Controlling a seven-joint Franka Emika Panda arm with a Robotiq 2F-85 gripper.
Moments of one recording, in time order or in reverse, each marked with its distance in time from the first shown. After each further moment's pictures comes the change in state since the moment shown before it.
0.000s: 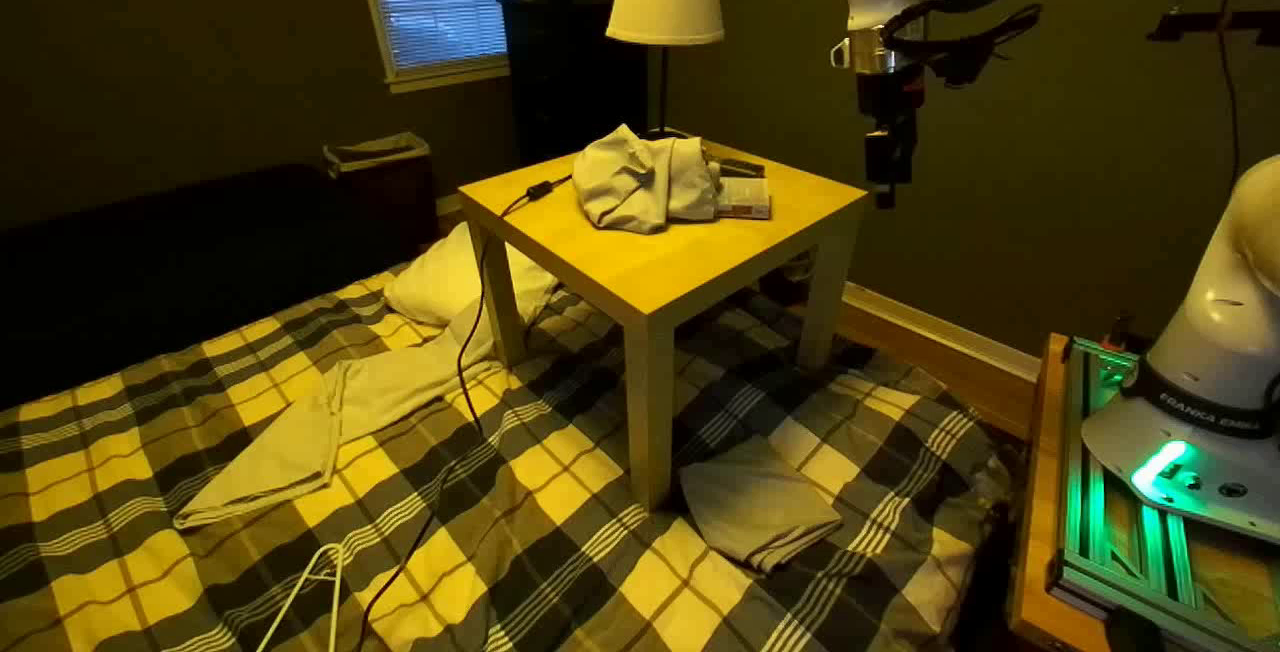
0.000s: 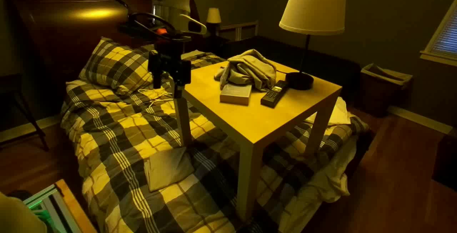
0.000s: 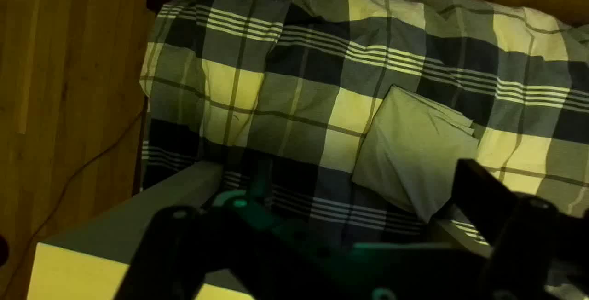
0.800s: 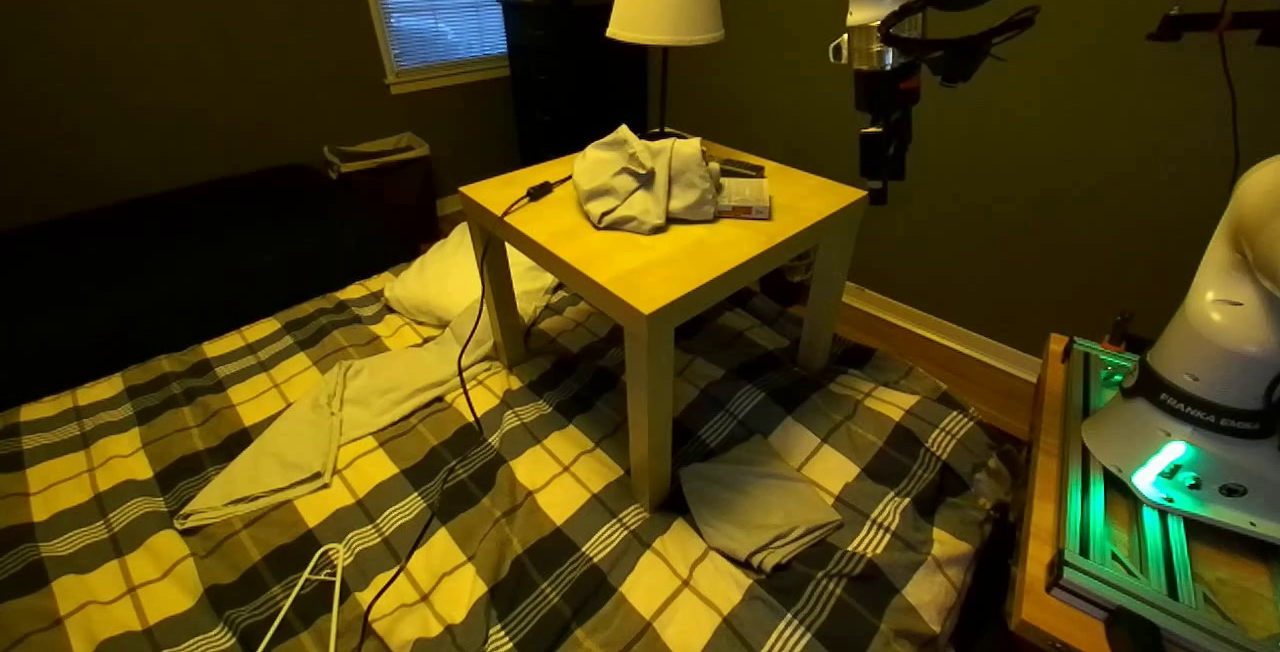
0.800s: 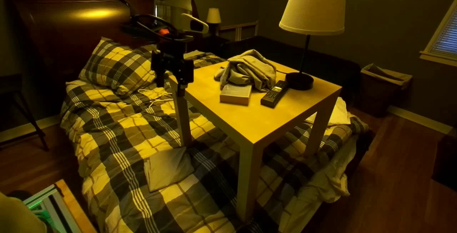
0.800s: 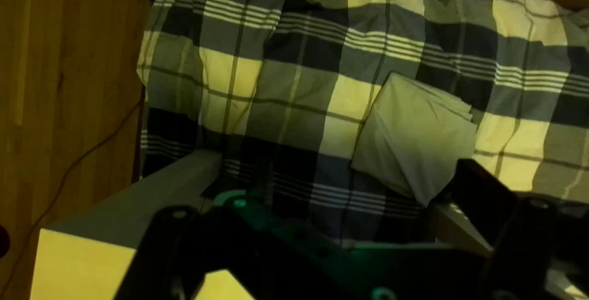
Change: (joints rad) arm -0.001 0.001 -0.011 0.004 0.004 0.036 -0.001
